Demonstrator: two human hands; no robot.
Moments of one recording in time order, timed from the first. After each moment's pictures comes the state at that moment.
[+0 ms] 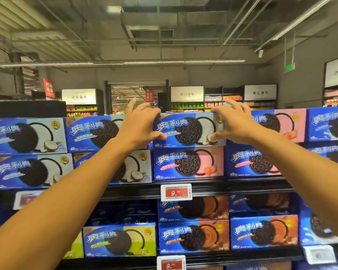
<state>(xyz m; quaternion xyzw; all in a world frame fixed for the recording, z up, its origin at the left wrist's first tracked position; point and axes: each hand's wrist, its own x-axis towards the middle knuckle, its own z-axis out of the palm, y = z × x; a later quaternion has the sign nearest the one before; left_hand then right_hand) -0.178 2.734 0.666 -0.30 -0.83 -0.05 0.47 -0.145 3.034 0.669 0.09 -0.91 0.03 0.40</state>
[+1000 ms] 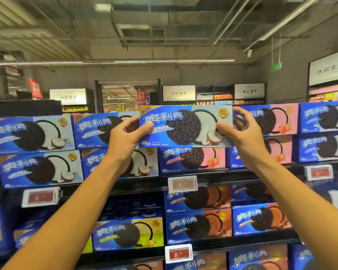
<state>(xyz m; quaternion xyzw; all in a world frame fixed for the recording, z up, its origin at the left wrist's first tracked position) -0.148 2.697 0.611 -0.32 -0.57 -0.73 0.20 -0.084 2.980 0.604 0.20 -0.61 0.64 0.42</state>
